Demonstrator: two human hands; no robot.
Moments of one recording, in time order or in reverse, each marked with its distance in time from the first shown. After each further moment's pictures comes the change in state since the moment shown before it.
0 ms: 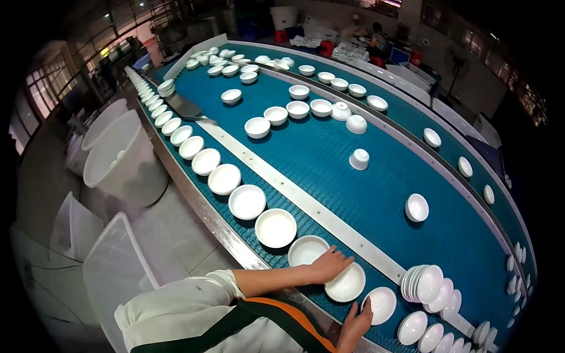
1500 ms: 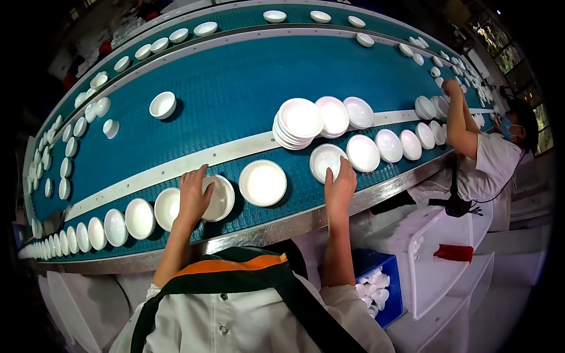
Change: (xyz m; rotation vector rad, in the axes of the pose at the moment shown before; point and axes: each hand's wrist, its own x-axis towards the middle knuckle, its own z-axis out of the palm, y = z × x) left_hand 0.090 0.181 0.057 -0.089 0.352 0.177; right_hand 0.042 0.257 -0.212 -0.250 0.521 0.200
